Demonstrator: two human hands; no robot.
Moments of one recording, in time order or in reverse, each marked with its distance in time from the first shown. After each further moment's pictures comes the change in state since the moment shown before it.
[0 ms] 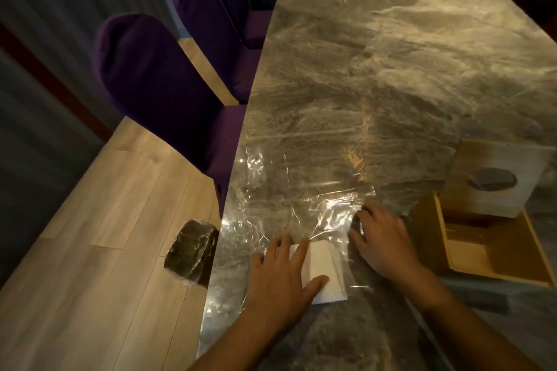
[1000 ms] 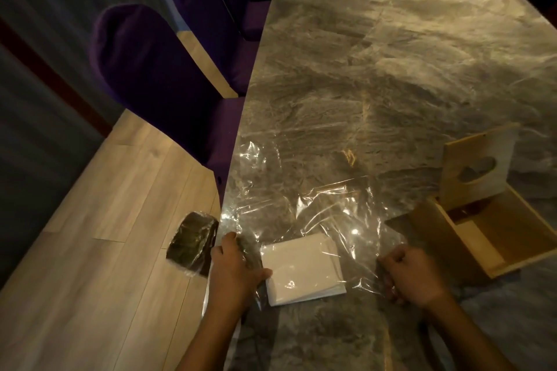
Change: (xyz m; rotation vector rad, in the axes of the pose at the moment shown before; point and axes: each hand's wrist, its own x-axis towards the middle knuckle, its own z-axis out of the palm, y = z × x) left_hand -0.024 -0.047 0.002 -0.769 0.237 -0.459; right_hand -0.060 0.025 0.013 0.690 -0.131 0.557
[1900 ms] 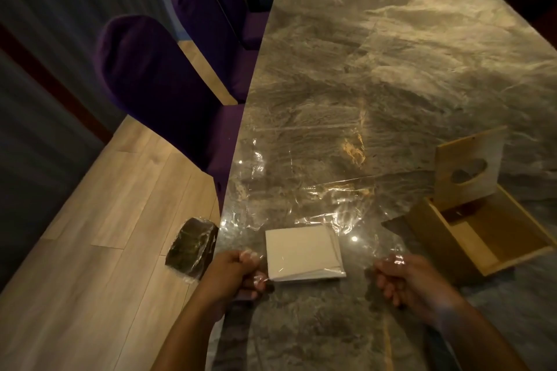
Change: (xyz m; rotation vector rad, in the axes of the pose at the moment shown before) left_hand 0.005 -0.008 -0.020 -0.546 -0.380 -0.179; right_hand -0.017 -0.005 -0.015 0.645 -0.332 0.175
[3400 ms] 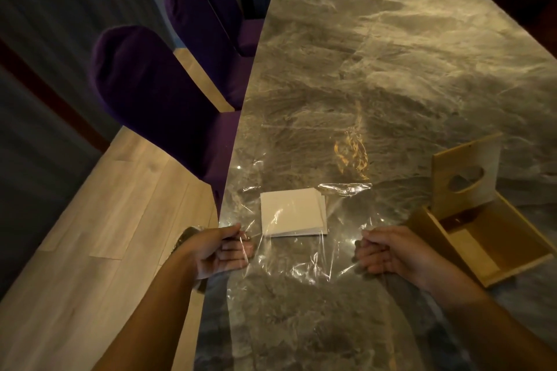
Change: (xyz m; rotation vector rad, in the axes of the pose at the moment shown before) left_hand 0.066 0.039 -0.044 -0.213 -0.181 -0.238; right_hand 0.039 -0.044 0.002 -0.102 -0.091 -0.047
